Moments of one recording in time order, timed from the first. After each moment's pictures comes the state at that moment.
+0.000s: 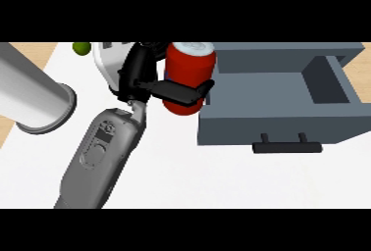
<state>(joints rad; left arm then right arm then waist) -0.73 0.00 -0.15 -1.35 -0.01 0.32 0.22 0.31 -0.03 -0.28 -2.19 -0.13 0.21 0.08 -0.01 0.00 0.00</state>
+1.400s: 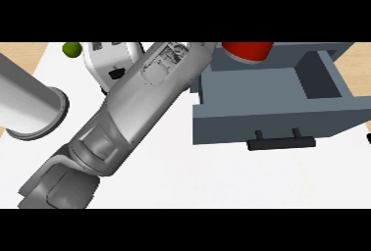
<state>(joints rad) -1.43 0.00 -0.26 -0.62 0.25 0.53 0.16 0.26 -0.03 -0.28 -2.17 -0.12 0.22 0.09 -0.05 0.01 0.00</state>
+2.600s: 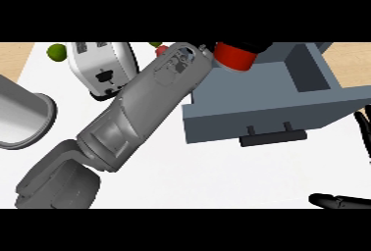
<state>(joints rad) -1.47 0.00 -0.51 -0.38 0.45 0.63 0.00 0.10 -0.06 -0.26 -2.09 -0.08 0.19 0.13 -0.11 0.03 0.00</state>
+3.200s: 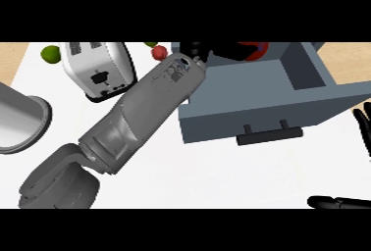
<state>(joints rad) -1.42 0.00 -0.59 -0.36 0.50 0.72 -0.04 0.09 -0.06 -0.24 -2.12 -0.08 0.19 0.16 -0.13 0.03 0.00</state>
